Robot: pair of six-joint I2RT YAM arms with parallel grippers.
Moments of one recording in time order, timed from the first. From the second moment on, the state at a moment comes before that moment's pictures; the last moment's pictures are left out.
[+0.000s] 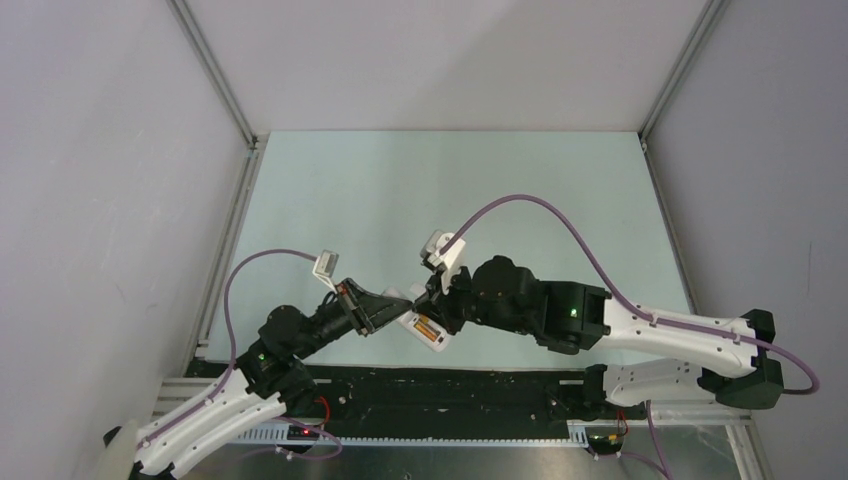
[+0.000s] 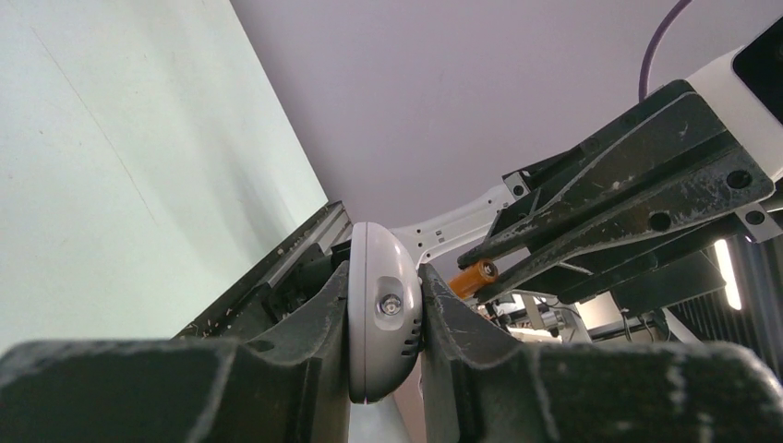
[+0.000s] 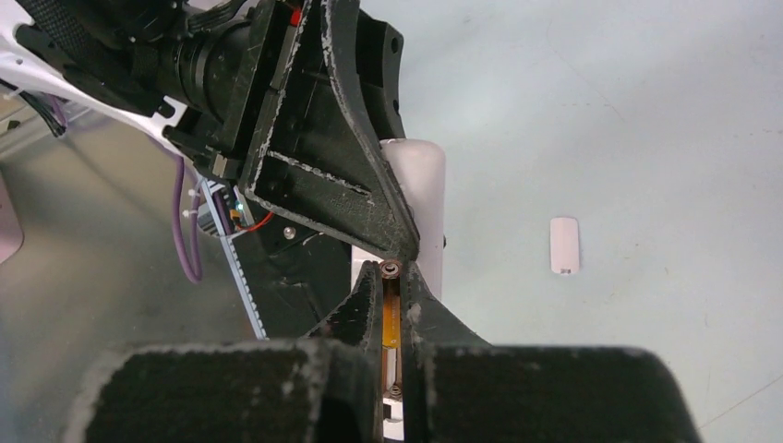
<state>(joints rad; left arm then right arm) -0.88 0.31 0.26 0.17 0.14 -1.17 1.35 1.13 1.17 -0.39 0.19 0.25</state>
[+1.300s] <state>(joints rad) -0.88 0.31 0.26 0.15 0.14 -1.23 1.35 1.15 1.17 -0.52 0.12 0.23</state>
